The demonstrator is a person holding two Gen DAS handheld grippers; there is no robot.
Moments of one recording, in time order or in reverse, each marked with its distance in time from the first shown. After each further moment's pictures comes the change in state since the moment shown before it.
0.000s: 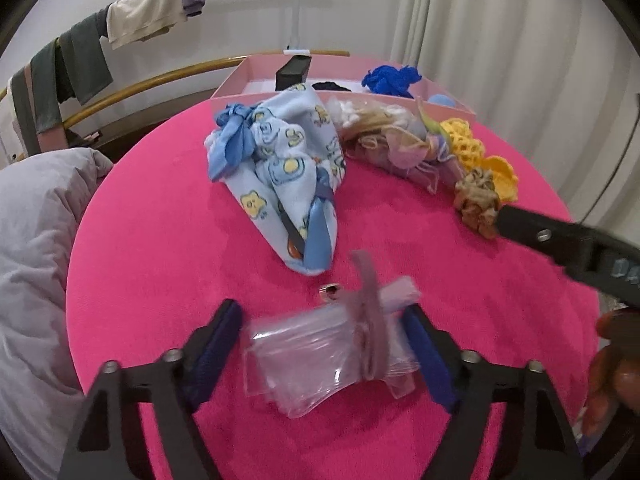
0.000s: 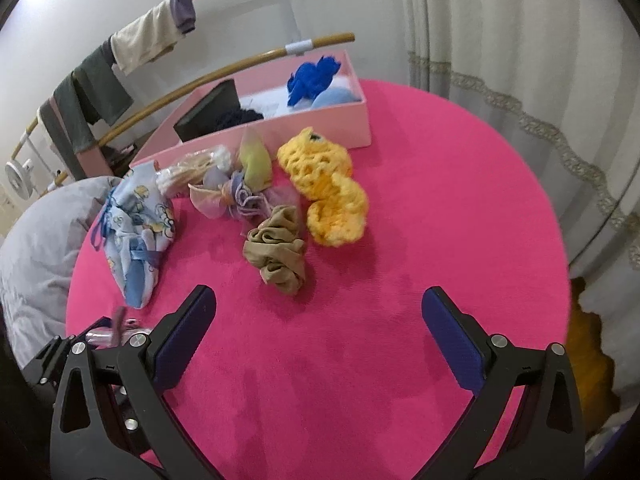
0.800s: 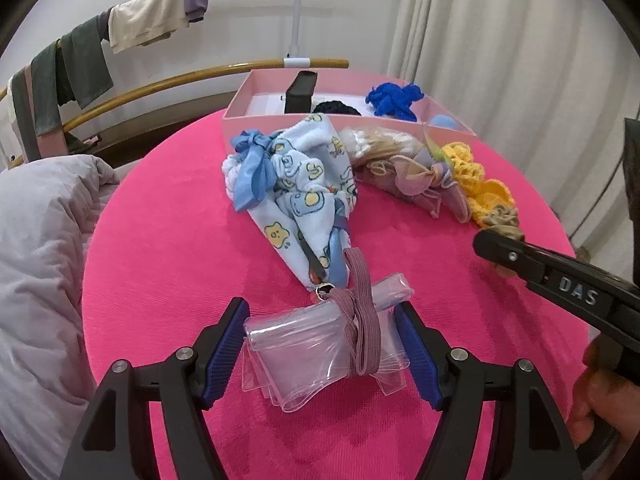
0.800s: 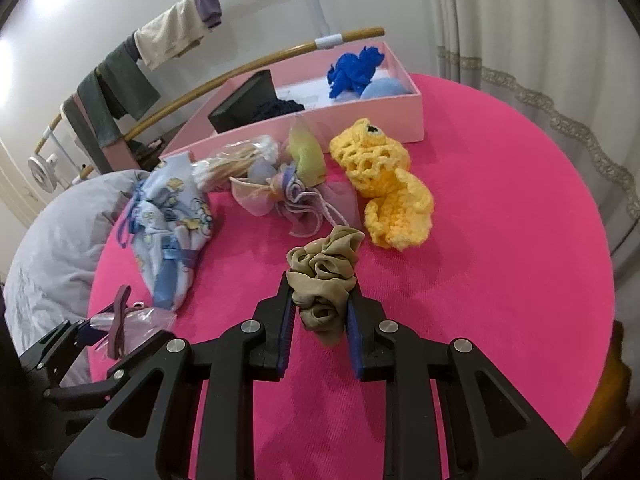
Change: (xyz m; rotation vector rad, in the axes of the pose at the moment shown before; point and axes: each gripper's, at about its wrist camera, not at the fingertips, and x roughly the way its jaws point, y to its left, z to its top) left arm -0.032 0.014 0.008 -0.011 -0.028 -0.010; right arm 0.006 0.021 0.000 -0.020 0.008 0.108
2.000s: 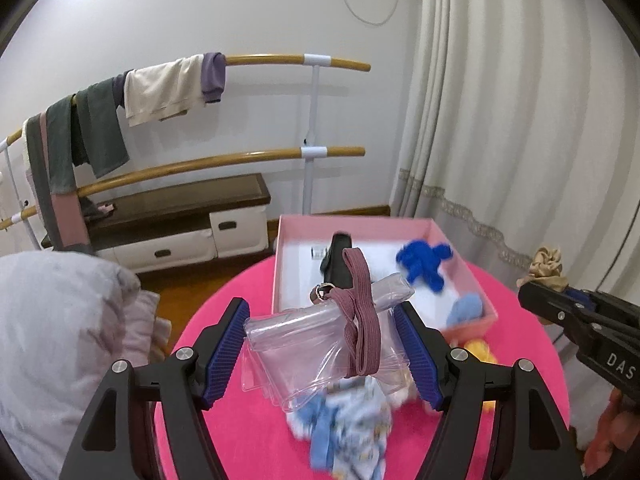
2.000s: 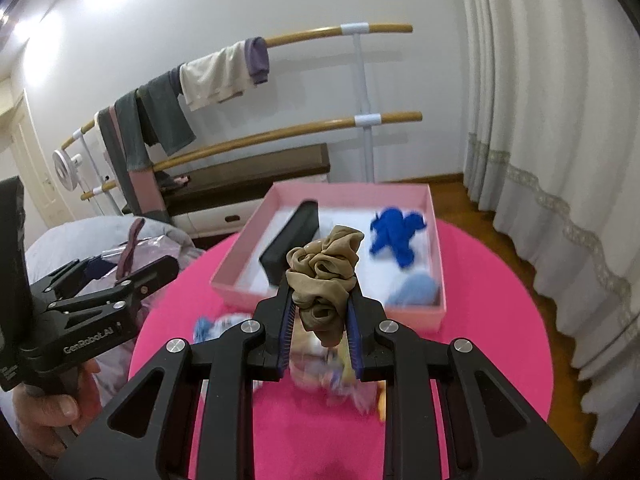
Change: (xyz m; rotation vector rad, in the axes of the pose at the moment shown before) left arm -0.059 0.034 0.143 -0.024 -0.251 0.034; right arm -0.050 0.050 0.138 -0.185 -0.193 0.032
